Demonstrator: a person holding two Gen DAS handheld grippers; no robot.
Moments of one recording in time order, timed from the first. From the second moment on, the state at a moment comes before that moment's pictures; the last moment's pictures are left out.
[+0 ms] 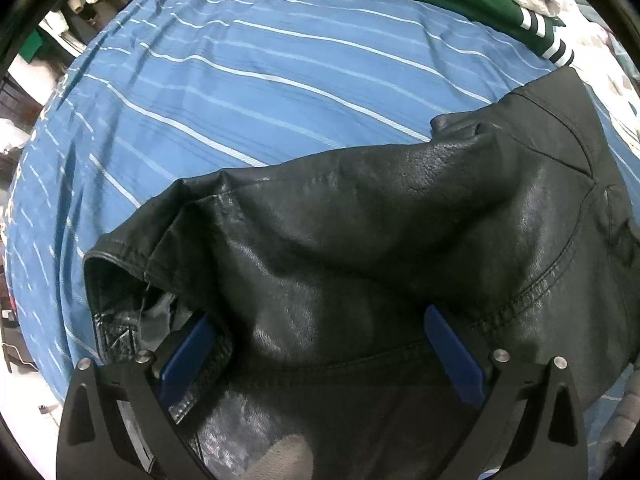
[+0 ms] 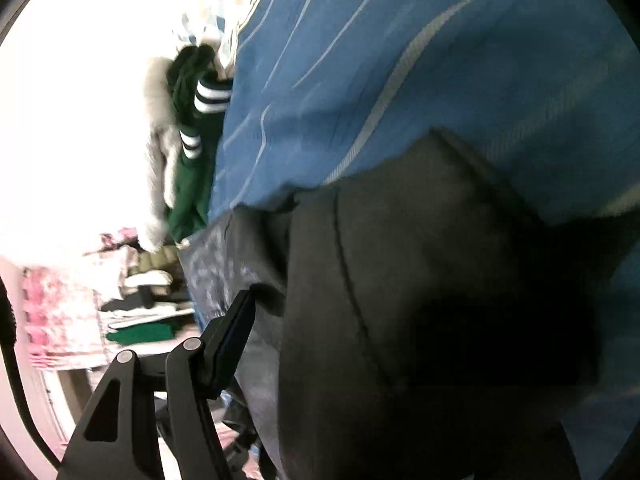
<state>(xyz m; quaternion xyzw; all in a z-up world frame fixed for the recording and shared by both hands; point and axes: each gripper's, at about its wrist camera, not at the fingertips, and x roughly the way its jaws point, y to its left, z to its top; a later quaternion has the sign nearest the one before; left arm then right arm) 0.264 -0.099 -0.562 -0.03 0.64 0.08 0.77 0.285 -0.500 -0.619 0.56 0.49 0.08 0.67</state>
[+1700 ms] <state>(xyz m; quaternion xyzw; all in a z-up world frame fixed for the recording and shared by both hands) 0.044 0.164 -0.452 -0.22 0.54 0.34 0.73 0.247 -0.121 -0.467 0.05 0.70 0.31 0.64</state>
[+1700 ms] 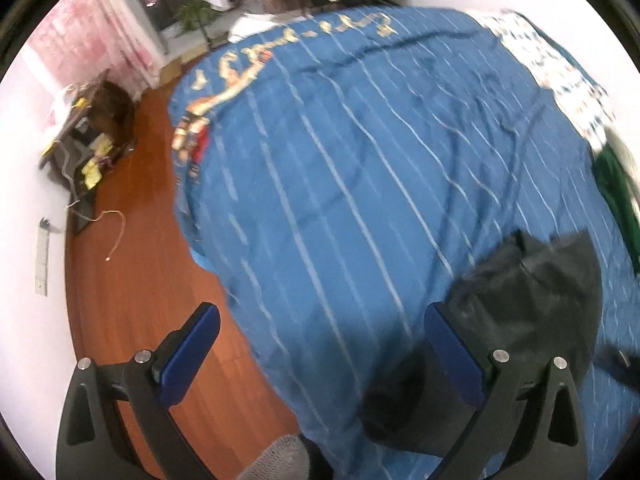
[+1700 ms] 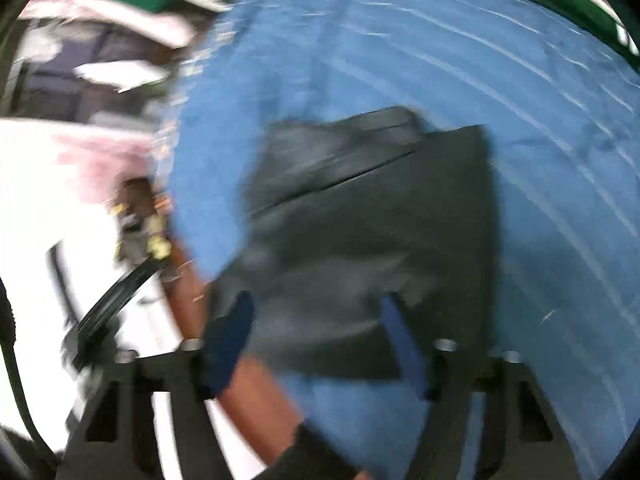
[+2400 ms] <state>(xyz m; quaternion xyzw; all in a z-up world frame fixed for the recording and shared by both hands) 0.067 0.121 -0.537 -0.16 0.60 0.34 0.70 0.307 -0.166 -0.615 0.17 0.76 0.37 0.51</state>
